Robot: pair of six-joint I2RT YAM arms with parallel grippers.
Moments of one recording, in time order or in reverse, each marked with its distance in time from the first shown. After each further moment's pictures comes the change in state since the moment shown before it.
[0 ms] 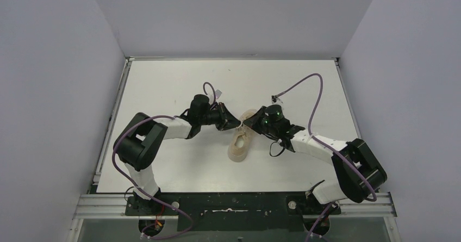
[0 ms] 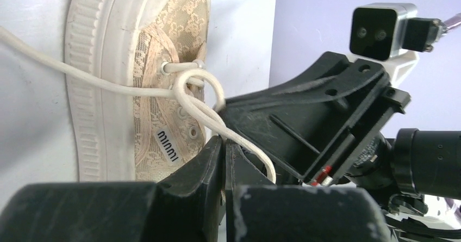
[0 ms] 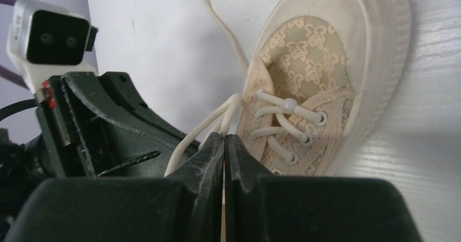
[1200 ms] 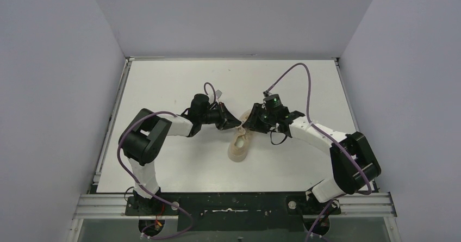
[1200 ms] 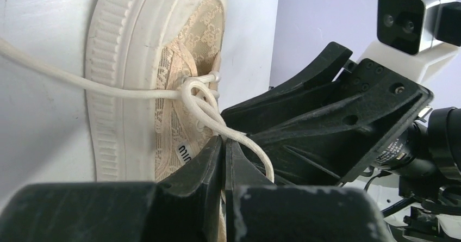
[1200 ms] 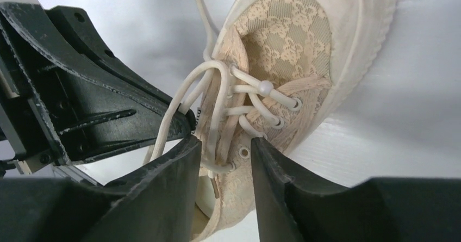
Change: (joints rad) left arm 0.021 0.077 0.029 0.035 0.052 -0.003; right arm -0.058 0.061 0.205 -0.384 -0.192 -0.260
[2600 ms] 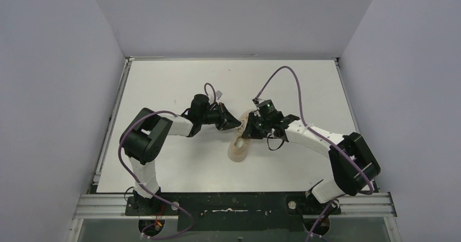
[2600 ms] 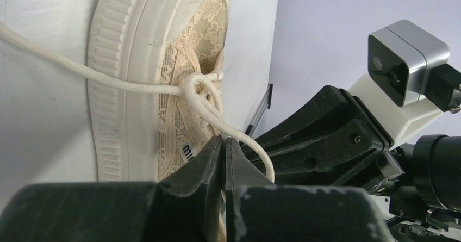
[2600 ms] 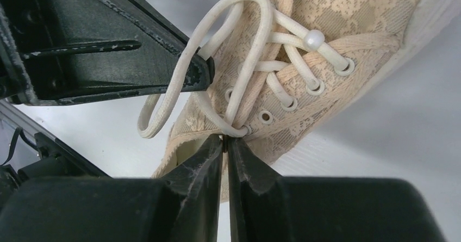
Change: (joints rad) left arm 0.007 0.018 0.000 0.014 0.016 -0.006; right arm 0.079 -0.008 -0.011 -0.066 -0.037 -0.145
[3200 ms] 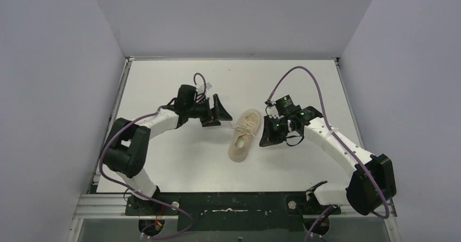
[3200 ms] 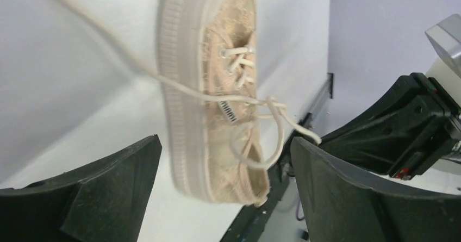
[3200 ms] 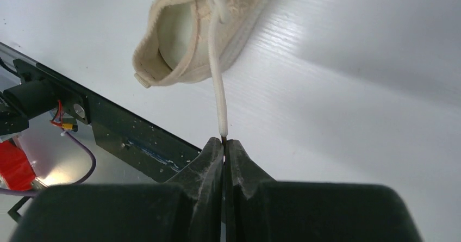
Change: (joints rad) left arm 0.075 -0.162 0.050 -0.398 0.005 0.362; right arm -0.092 -0.188 0.129 -0.555 -0.103 -0.182
